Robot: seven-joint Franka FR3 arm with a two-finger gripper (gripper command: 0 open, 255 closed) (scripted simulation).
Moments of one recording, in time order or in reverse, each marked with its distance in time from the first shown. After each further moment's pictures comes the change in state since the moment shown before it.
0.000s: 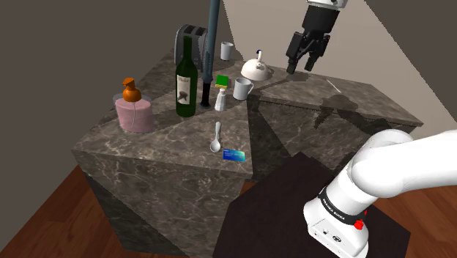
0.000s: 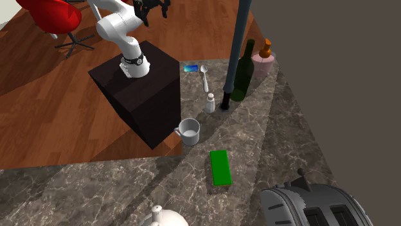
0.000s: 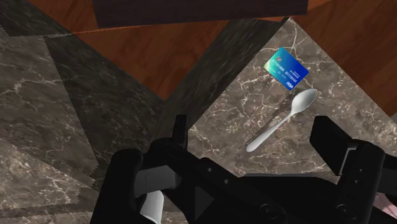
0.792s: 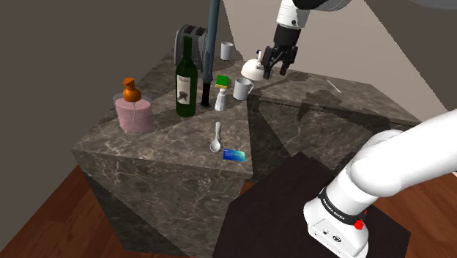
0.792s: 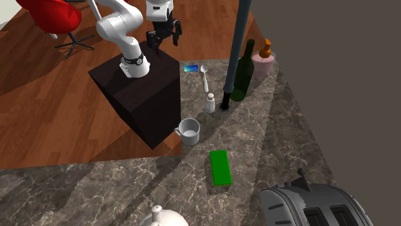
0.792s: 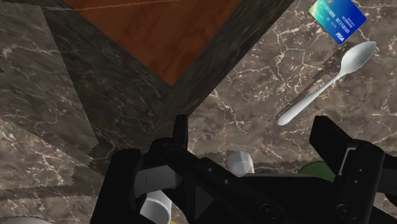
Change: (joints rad) arm -0.028 0.293 -0.055 0.039 -0.055 0.260 -0.081
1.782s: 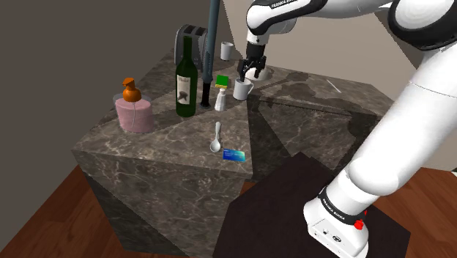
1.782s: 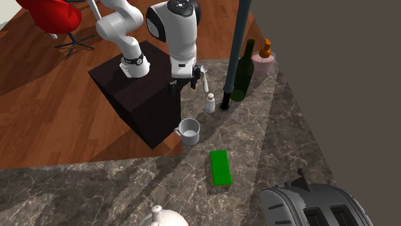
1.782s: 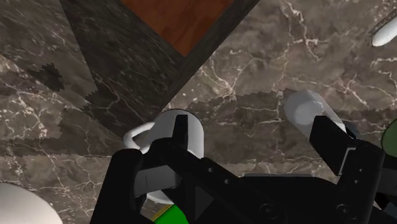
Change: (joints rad) arm -0.039 0.546 -0.061 0.328 -0.018 0.235 -0.110
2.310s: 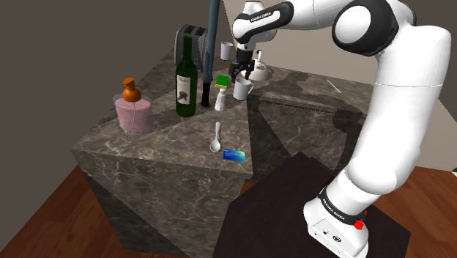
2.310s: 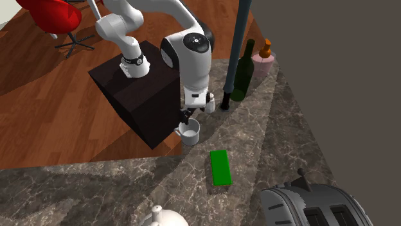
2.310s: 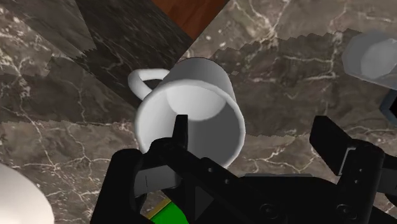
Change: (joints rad) arm -0.029 0.303 -0.011 0.288 0.013 0.023 -0.048
